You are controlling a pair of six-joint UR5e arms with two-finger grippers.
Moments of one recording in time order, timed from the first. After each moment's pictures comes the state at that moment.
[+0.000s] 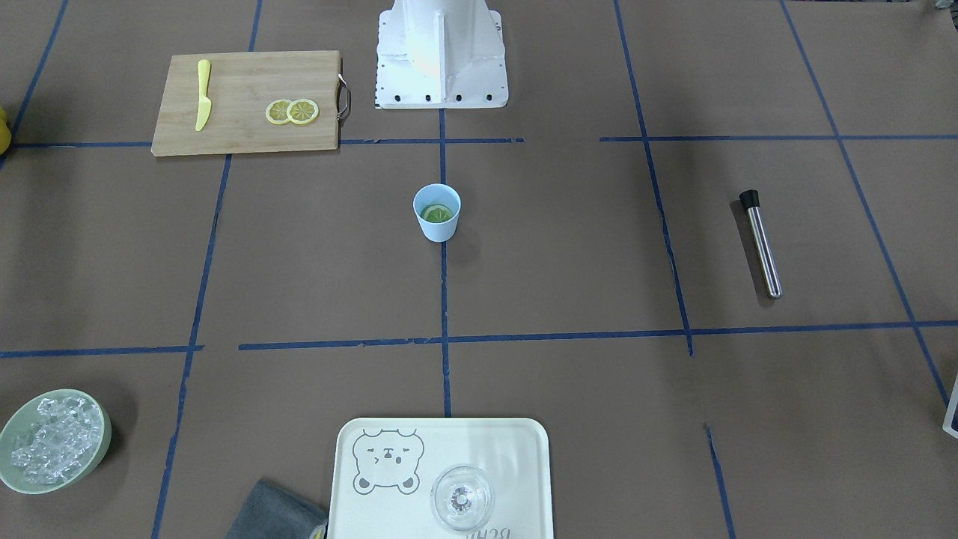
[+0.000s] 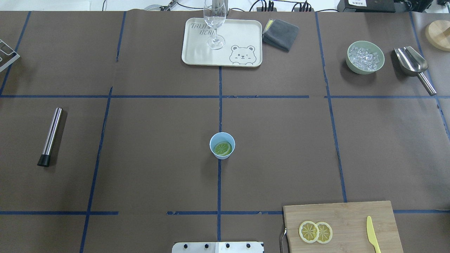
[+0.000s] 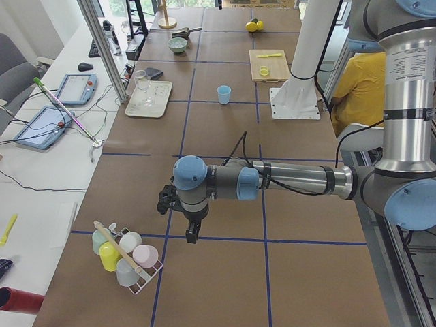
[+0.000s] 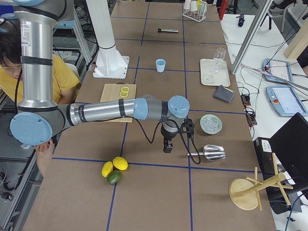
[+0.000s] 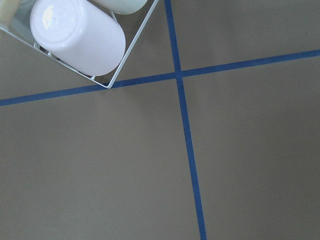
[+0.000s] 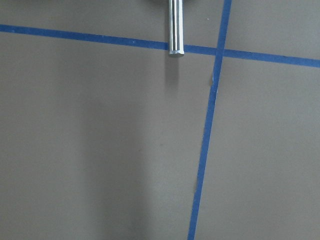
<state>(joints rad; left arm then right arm) -1.58 -1.48 -1.72 -1.53 -2.34 0.14 1.49 -1.63 1.78 -1.80 2.36 -0.11</state>
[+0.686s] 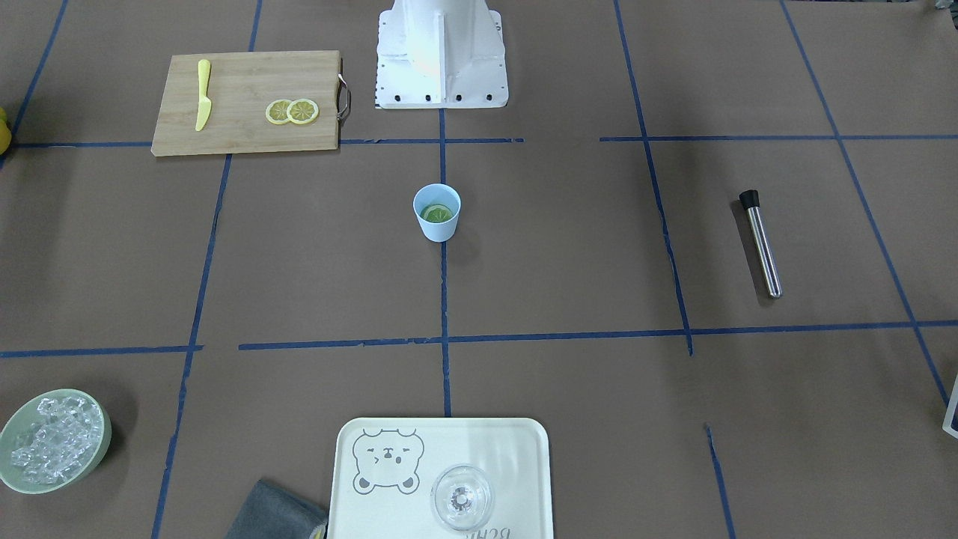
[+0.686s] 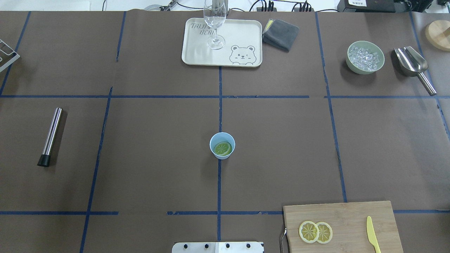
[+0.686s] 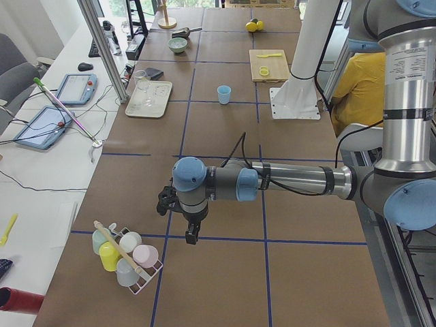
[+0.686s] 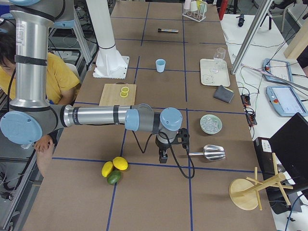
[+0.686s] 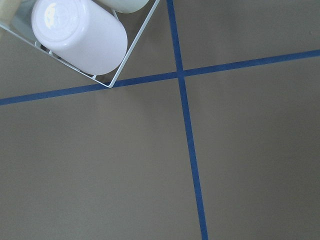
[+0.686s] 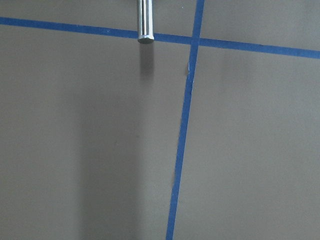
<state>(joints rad) -1.58 -1.49 -1.71 -1.54 -2.34 0.14 1.53 -1.69 1.75 -1.70 2.37 -0.12</state>
